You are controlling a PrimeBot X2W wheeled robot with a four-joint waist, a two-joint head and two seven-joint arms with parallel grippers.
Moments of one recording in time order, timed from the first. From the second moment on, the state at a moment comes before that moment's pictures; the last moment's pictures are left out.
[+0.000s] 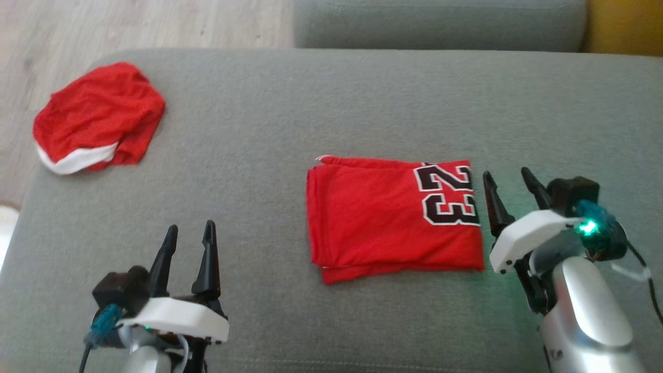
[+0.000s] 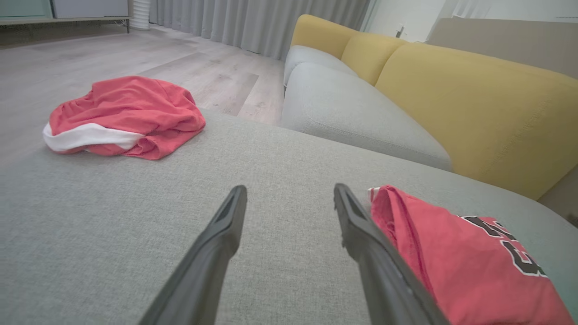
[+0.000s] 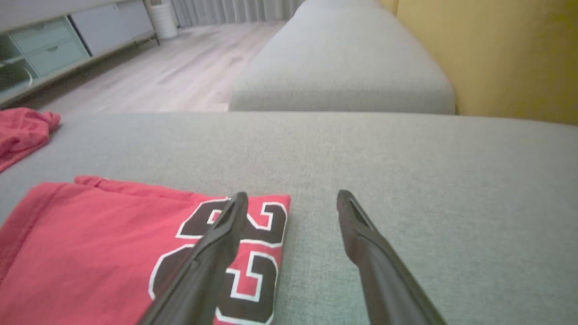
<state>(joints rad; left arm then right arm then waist) -0.01 0.05 -0.14 0.22 -0.33 -0.04 -0.25 -0.32 -0.05 0.02 0.50 0.08 0.12 0.02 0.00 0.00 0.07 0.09</state>
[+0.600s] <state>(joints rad) -0.03 0.05 -0.16 0.20 -0.35 -0.03 -0.25 -0.36 -0.09 0.05 0.62 0.15 0.12 0.28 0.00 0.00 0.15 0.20</state>
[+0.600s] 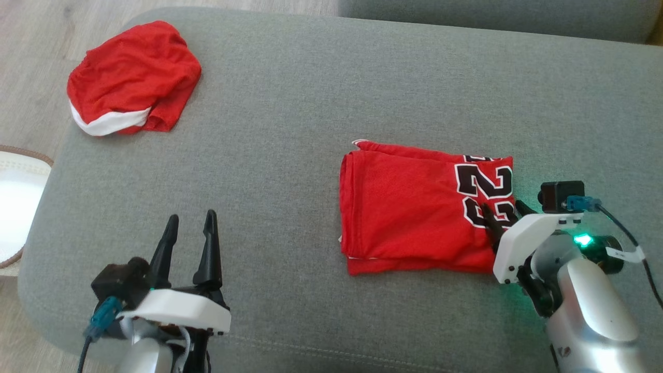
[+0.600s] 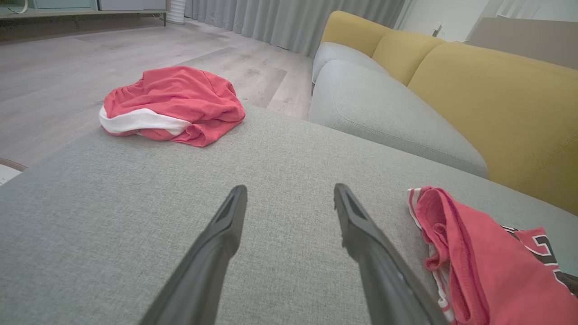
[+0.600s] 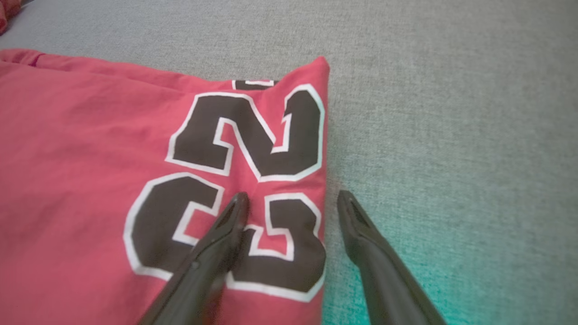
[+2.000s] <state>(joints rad) -0.18 0.05 -0.19 0.18 -0.25 -0.07 -0.25 -0.55 -0.16 -0.11 0.55 0.13 0.12 0.12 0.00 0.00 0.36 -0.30</state>
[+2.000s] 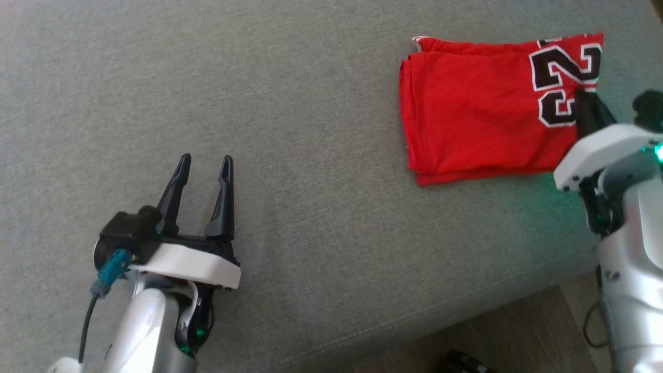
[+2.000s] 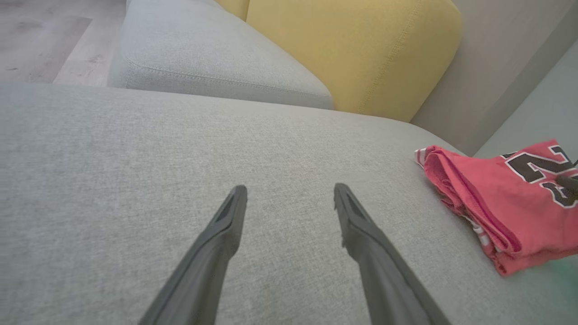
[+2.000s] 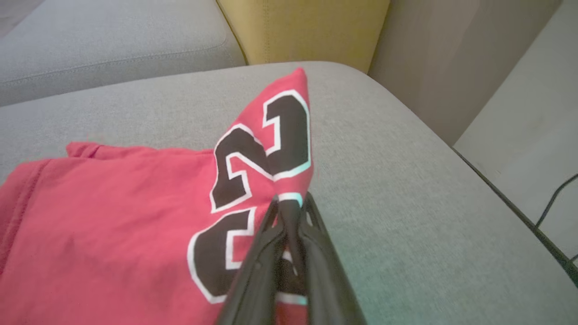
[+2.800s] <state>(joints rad) -0.19 0.05 -0.17 0.13 -0.25 -0.07 -0.25 -0.84 -0.40 -0.35 0.82 -0.08 0.12 0.10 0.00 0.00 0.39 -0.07</state>
